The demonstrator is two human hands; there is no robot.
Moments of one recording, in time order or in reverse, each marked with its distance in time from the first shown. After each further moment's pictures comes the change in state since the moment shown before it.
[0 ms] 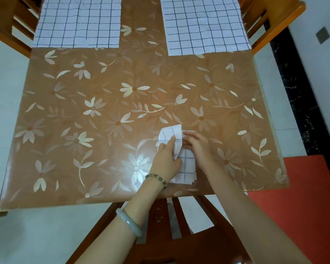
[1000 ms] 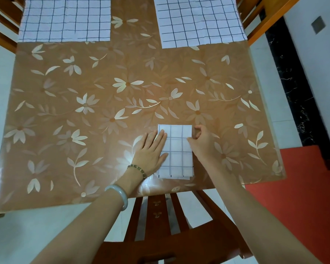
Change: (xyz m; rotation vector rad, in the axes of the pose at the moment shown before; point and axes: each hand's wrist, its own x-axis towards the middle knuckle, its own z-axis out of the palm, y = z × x) left_hand 0.044 -0.096 0.011 0.887 0.041 0.461; right_hand 0.003 0.008 -0.019 -0.697 0.265 -0.242
